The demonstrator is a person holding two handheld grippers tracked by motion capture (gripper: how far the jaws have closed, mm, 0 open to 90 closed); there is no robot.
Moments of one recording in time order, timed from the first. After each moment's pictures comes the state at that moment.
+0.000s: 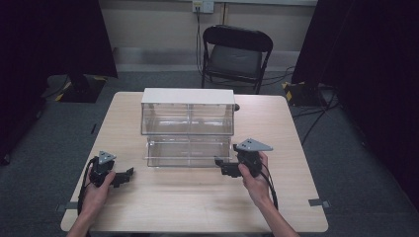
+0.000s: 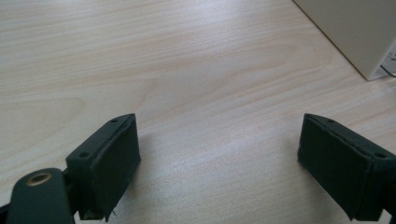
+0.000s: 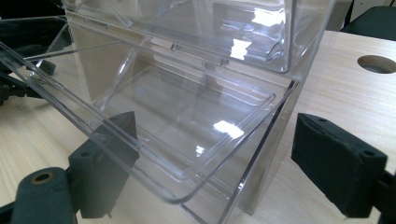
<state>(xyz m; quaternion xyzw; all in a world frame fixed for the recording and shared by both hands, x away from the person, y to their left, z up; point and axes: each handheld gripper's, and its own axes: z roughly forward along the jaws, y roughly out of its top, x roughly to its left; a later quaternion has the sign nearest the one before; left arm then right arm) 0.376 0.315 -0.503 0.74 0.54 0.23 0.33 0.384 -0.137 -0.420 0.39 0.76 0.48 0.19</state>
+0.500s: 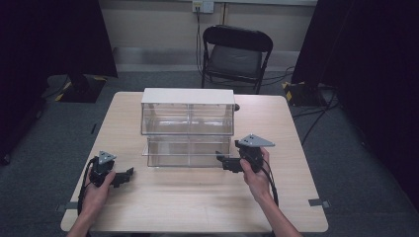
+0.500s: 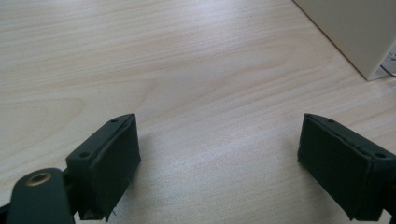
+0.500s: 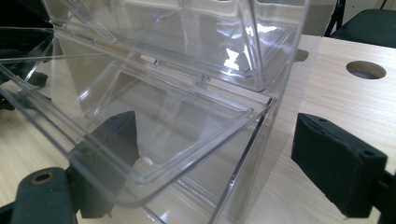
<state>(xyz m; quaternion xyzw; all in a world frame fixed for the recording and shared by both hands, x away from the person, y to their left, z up) 0.376 0.315 -0.503 0.74 0.54 0.23 0.33 0.394 -0.141 -0.416 0.40 0.75 0.49 0.19</state>
